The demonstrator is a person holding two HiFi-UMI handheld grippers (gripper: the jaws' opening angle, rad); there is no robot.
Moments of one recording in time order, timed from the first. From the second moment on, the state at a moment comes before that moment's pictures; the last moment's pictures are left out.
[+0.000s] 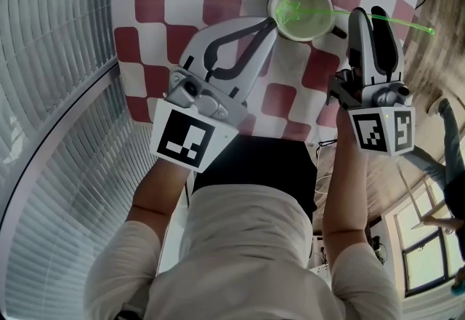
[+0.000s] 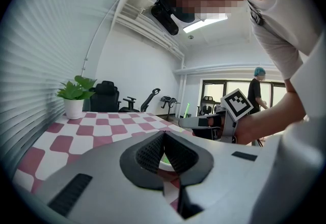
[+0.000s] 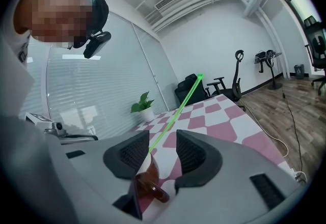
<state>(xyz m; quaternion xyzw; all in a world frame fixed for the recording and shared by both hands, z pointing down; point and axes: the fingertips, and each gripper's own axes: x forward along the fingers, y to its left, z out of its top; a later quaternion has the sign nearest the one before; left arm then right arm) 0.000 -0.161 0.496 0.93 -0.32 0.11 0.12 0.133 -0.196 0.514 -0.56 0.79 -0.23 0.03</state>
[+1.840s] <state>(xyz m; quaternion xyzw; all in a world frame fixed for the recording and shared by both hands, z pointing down) 0.031 -0.072 0.226 0.96 -0.27 0.06 0.01 0.070 -0.071 0.204 -0.49 0.87 -0.03 -0.03</state>
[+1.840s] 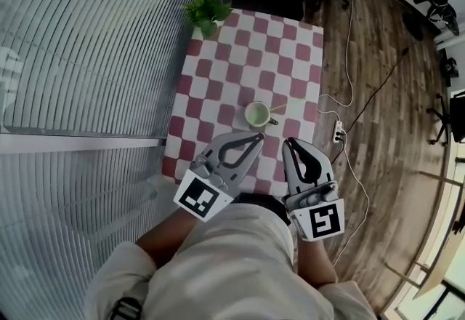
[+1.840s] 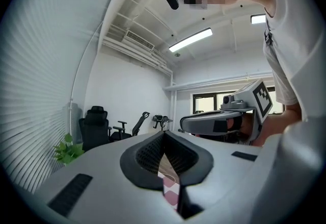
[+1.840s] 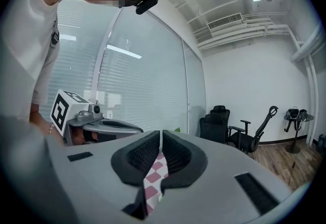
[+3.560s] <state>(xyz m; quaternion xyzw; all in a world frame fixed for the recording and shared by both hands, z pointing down) 0.023 -0.033 0.151 0.96 -0.28 0.01 -0.03 0.053 -0.031 0.138 -0.49 0.87 0.00 -0.01</state>
